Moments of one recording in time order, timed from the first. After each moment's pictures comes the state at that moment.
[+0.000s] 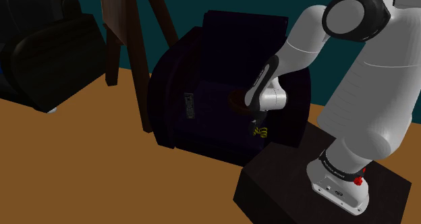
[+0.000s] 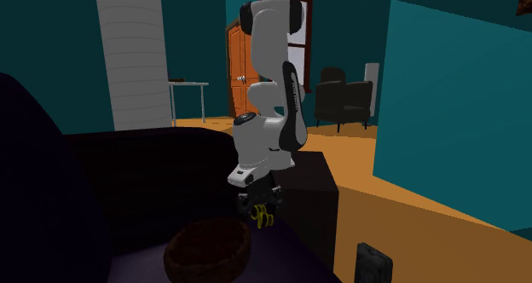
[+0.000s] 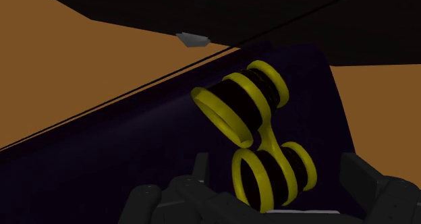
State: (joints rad) arm -0.03 0.38 0.03 -2.64 0.58 2.87 -0.77
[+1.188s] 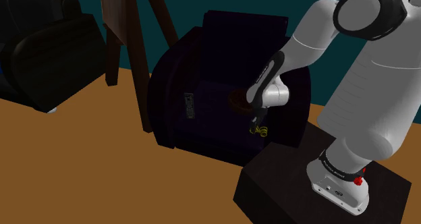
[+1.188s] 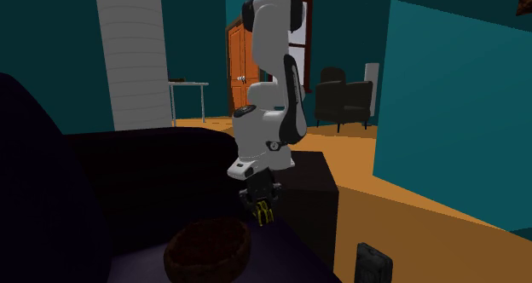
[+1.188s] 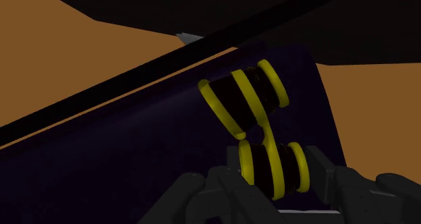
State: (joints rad) arm 0.01 0.30 -0.01 -2.67 0.53 2.82 -0.72
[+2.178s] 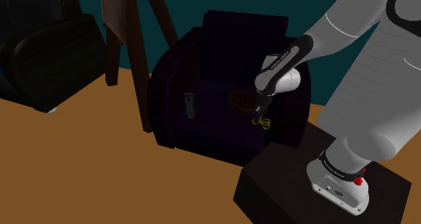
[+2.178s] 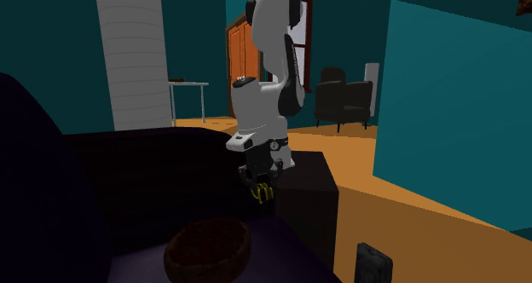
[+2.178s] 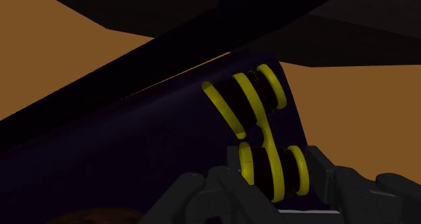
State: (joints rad) arm 0.05 0.02 -0.10 -2.73 0.31 2.62 -0.53
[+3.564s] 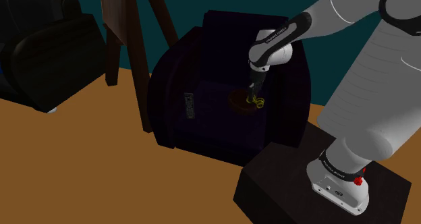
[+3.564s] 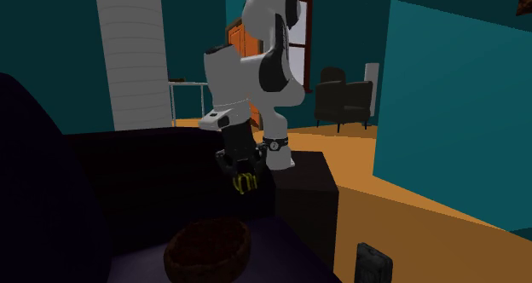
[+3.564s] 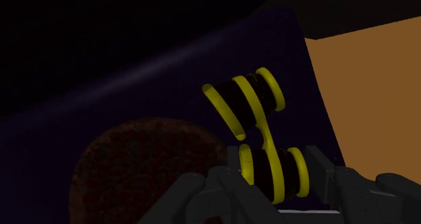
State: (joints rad) arm 0.00 0.05 -0.15 -2.42 0.20 2.33 -0.49
